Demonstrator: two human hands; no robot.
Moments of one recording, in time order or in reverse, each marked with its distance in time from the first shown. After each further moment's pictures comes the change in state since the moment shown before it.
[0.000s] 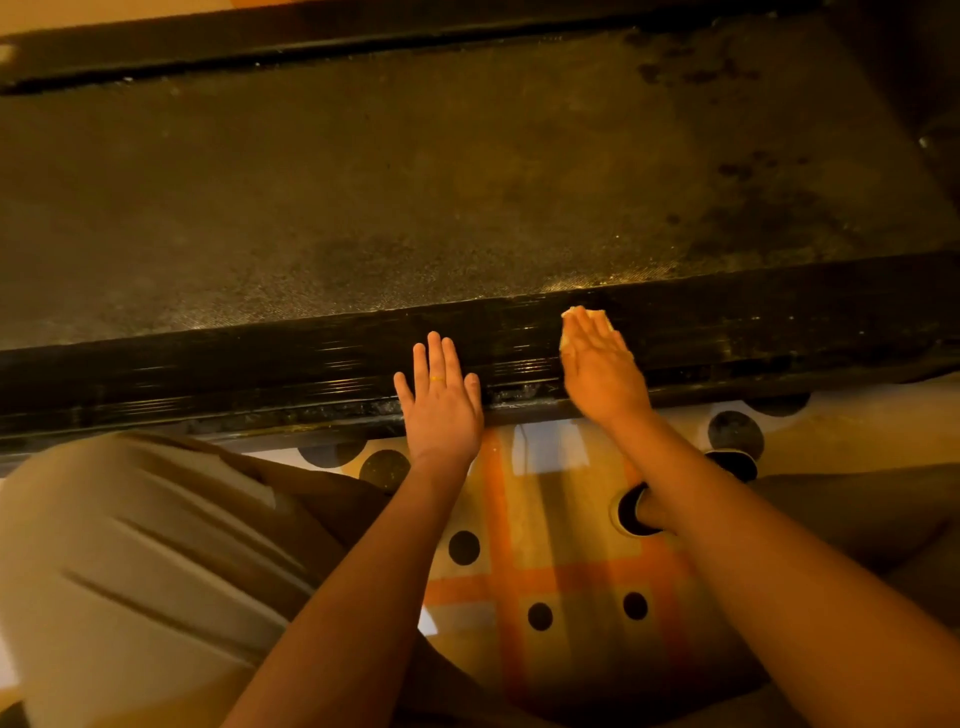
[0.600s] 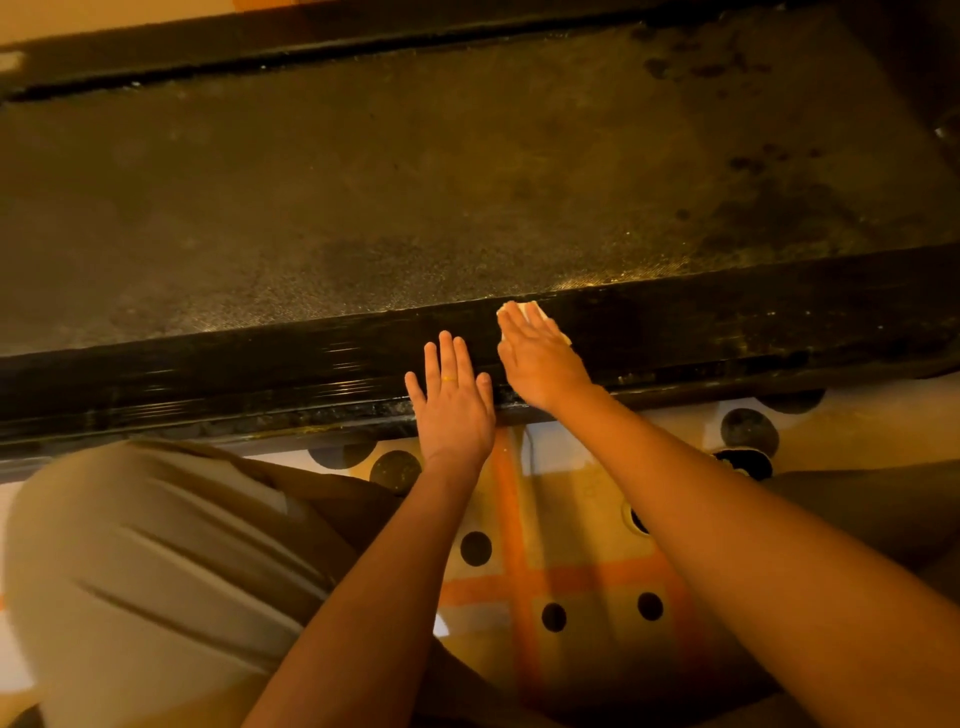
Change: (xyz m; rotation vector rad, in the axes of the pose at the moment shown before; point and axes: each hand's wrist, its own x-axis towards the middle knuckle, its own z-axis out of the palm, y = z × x) left_hand -0.001 0.000 -0.002 0.000 -0.011 0.011; right_hand 0.024 -0.076 0.015 -0.053 -0.146 -0.169
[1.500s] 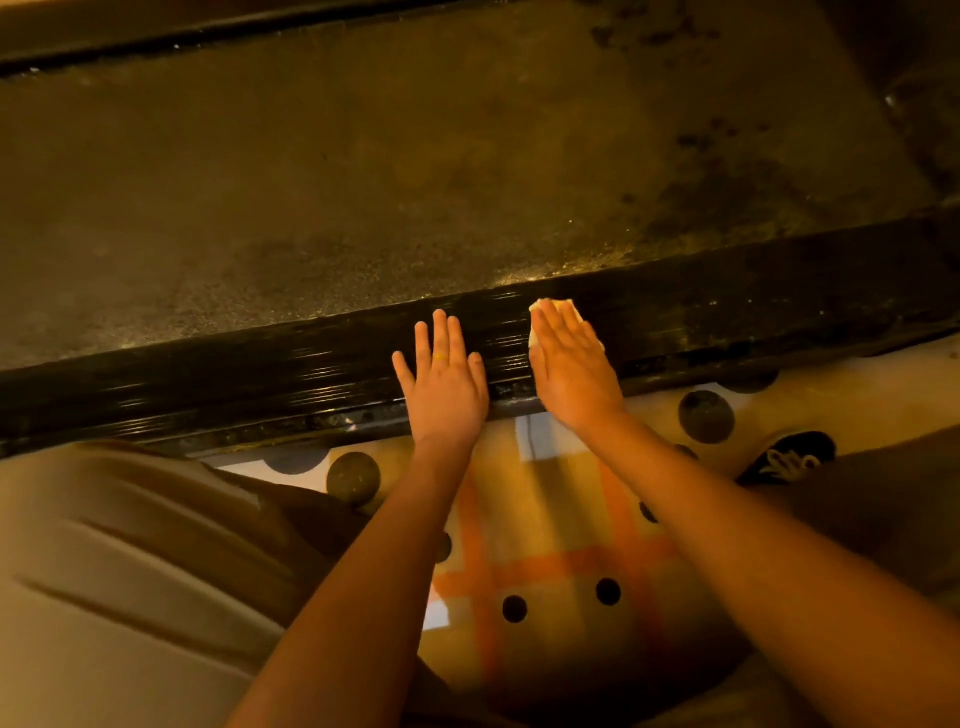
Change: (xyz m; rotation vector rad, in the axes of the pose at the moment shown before) left_hand 0.026 0.068 0.012 -0.008 0.010 0.033; right_hand -0.047 0.095 -0.010 -0.006 0.072 0.146
